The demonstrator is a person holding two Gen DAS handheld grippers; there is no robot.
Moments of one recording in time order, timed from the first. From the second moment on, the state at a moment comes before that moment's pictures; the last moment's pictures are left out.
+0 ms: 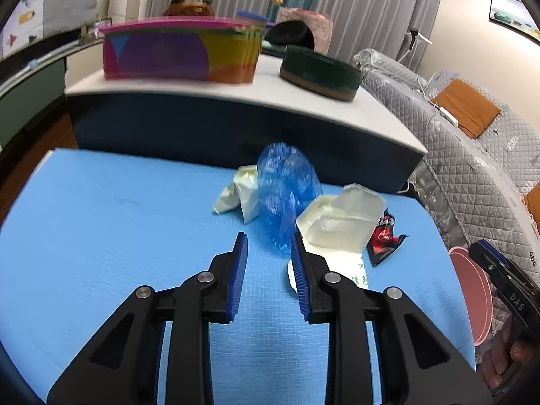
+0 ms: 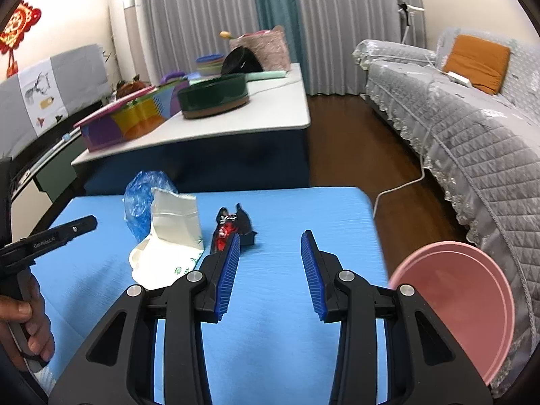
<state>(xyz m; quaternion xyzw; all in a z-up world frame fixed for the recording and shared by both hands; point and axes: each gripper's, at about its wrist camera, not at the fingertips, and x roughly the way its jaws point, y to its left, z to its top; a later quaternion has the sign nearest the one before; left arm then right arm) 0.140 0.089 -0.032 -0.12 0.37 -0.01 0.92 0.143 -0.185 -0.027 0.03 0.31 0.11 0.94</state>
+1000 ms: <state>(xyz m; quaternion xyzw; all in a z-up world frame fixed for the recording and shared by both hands) 0.164 0.062 -0.082 -0.11 0.44 -0.04 0.89 0.234 -0.132 -0.087 0.02 0.41 0.14 0.90</state>
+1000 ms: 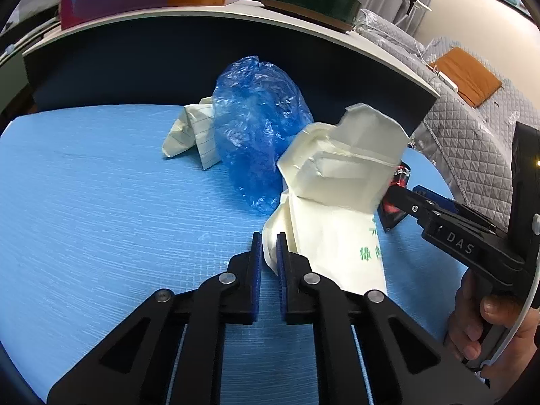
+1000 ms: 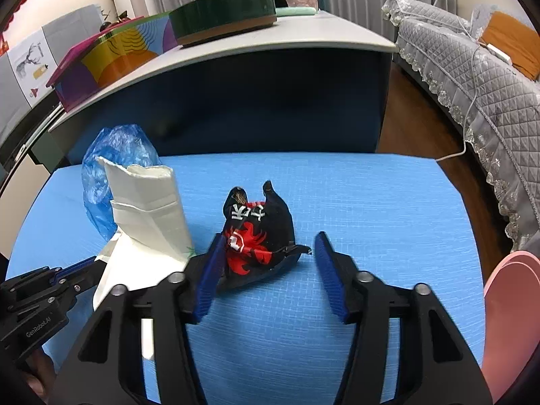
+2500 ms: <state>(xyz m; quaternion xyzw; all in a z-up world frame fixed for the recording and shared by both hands) 0.082 0.035 0.007 -0.06 0.33 -0.05 0.94 0.073 -0.232 0.035 0.00 0.31 0.09 0.95</state>
